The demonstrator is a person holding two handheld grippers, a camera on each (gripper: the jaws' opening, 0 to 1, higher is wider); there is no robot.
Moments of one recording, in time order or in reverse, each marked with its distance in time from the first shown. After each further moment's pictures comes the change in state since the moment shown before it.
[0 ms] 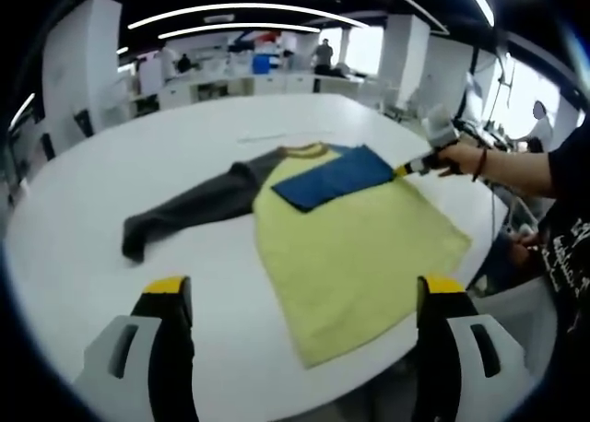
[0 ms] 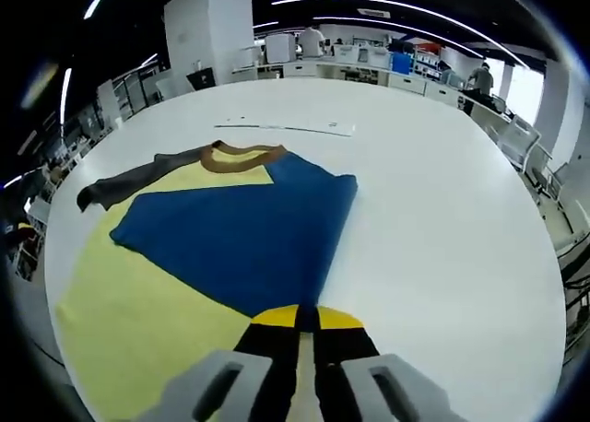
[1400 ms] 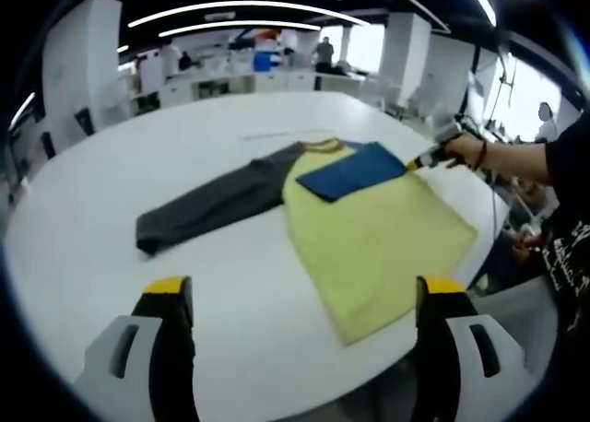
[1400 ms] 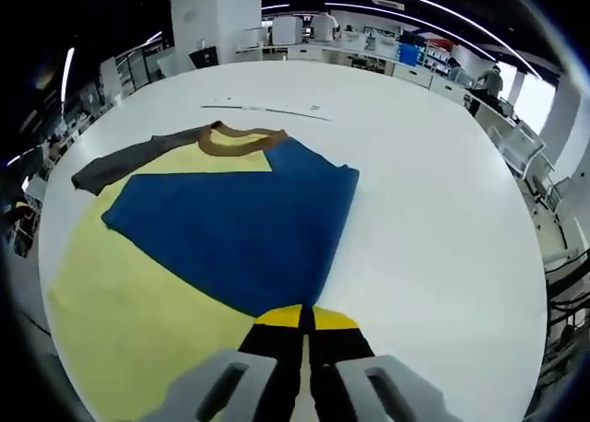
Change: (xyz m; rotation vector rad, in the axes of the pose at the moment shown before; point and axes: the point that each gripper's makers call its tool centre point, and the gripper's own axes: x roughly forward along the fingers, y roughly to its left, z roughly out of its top) left arm 0.001 0.012 -0.005 -0.005 0.007 0.007; right arm -0.007 -0.055 -0.011 -0.096 0.098 -0.033
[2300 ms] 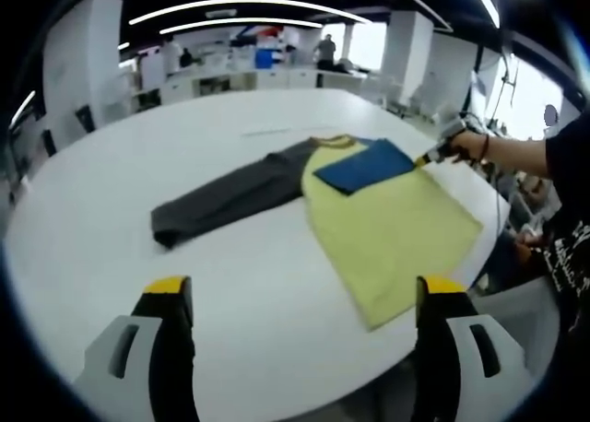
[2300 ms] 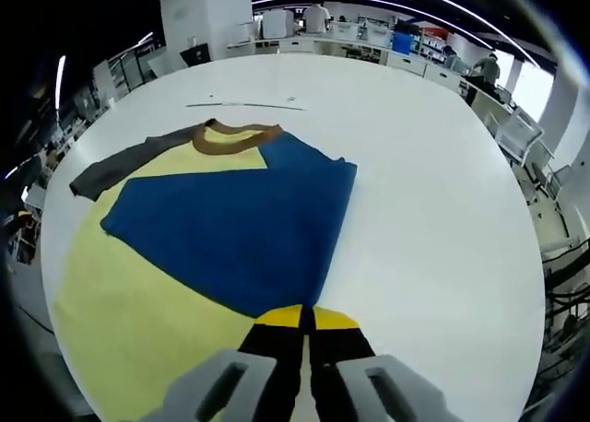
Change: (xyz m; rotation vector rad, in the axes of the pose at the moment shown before) left arm 0.003 -0.001 -0.001 -0.004 0.013 0.002; right arm -0.004 -0.022 -0.007 0.060 0.023 0.022
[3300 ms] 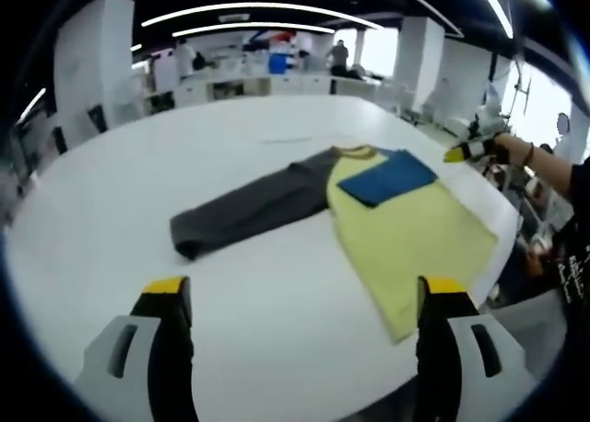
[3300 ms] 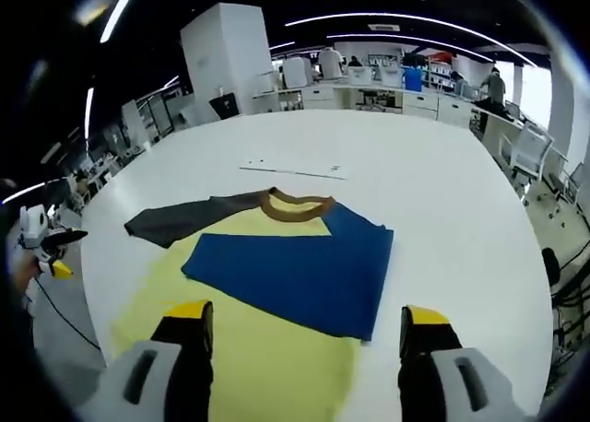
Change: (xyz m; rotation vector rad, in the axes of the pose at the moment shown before) left arm 0.002 0.034 0.018 -0.034 -0.032 0.074; right arm -0.090 0.069 0.038 0.017 -0.230 0.173
